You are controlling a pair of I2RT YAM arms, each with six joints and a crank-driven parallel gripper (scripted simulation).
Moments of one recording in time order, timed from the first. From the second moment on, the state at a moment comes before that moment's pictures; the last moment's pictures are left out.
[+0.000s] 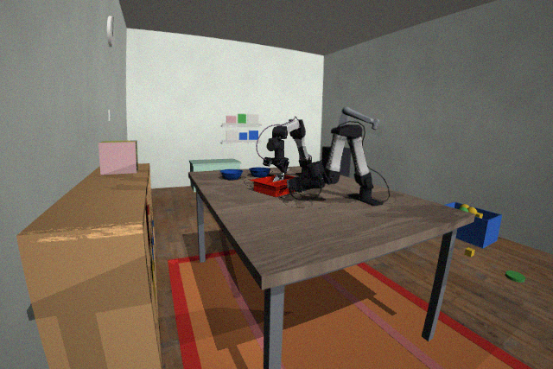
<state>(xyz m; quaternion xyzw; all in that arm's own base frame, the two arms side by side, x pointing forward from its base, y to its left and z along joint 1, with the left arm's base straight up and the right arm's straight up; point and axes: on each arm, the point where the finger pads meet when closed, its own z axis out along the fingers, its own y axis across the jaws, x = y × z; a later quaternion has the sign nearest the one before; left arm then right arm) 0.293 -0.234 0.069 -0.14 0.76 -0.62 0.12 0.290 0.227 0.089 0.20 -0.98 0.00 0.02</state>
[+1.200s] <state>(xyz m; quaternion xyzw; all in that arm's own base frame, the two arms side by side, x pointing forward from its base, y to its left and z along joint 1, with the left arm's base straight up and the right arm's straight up) 0.305 -0.262 0.067 -0.14 0.76 -0.62 0.12 0.291 0.227 0.088 0.20 -0.98 0.01 0.02</state>
